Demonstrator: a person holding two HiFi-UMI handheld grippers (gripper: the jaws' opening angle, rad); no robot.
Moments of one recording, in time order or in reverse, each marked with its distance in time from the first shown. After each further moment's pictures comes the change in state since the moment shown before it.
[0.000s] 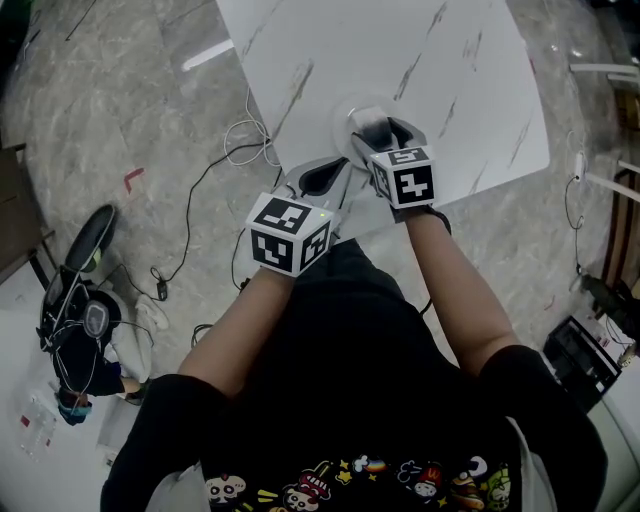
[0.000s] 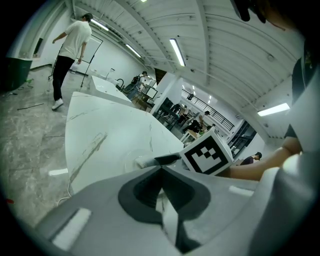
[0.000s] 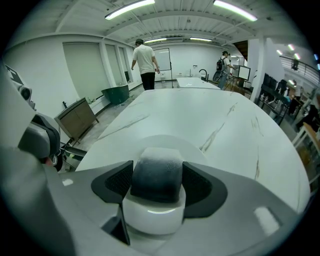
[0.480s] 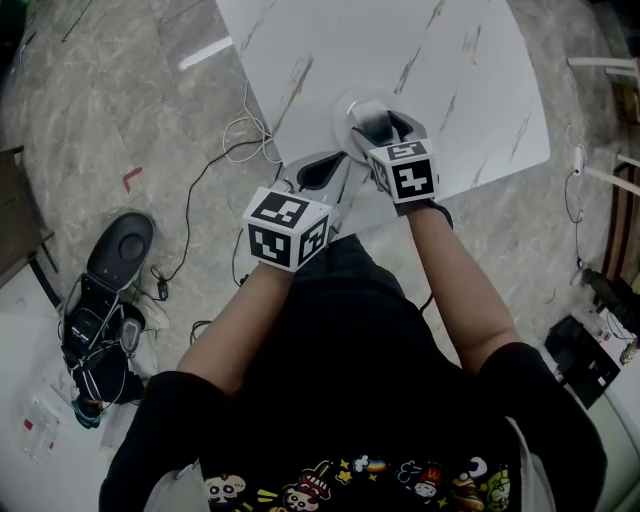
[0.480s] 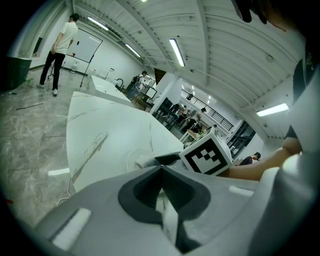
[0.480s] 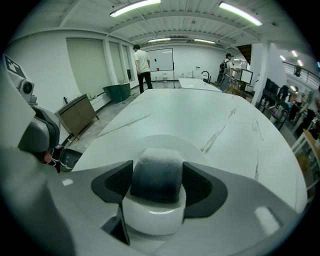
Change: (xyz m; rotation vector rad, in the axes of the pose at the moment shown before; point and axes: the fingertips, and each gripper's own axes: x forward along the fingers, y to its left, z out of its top) left arm -0.001 -0.006 -0.008 0.005 0.001 -0.008; right arm -0.004 -0.002 -0.011 -0.040 0.000 -0.015
